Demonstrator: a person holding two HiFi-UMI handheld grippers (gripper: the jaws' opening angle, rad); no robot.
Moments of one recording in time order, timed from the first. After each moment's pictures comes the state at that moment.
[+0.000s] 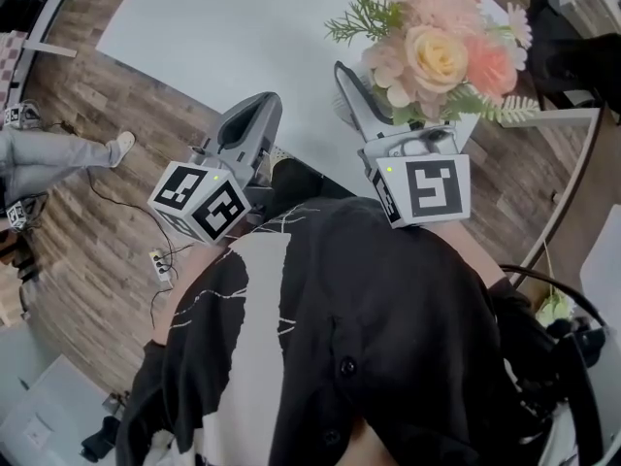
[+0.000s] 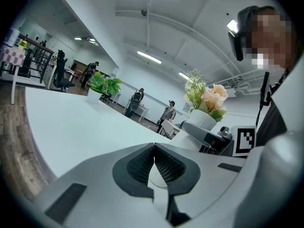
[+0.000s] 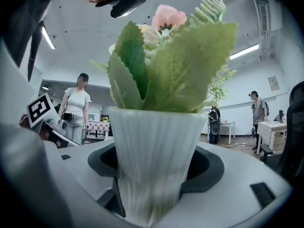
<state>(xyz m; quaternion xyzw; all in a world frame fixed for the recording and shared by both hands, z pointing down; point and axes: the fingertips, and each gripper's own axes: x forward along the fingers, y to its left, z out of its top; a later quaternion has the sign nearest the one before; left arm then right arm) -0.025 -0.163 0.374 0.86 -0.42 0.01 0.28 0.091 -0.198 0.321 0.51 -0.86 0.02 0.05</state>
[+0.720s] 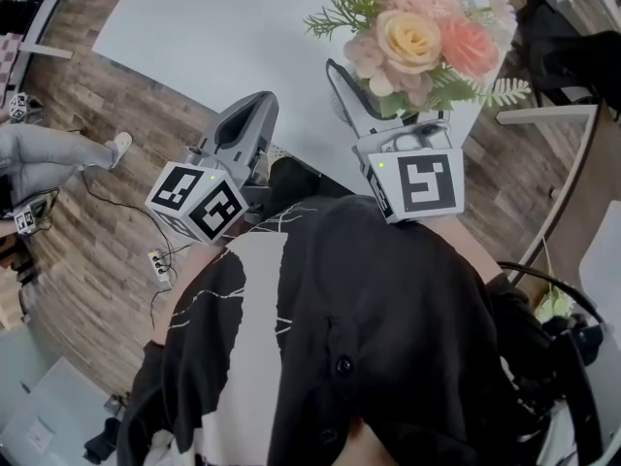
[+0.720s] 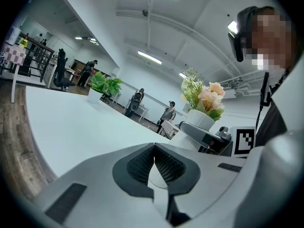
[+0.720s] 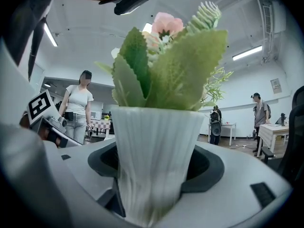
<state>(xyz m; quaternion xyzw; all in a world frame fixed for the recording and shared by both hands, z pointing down) -0.026 -0.162 0.375 0.86 -0.42 0.01 0.28 0.085 -0.204 0.312 0.51 -0.86 -0.01 0.04</state>
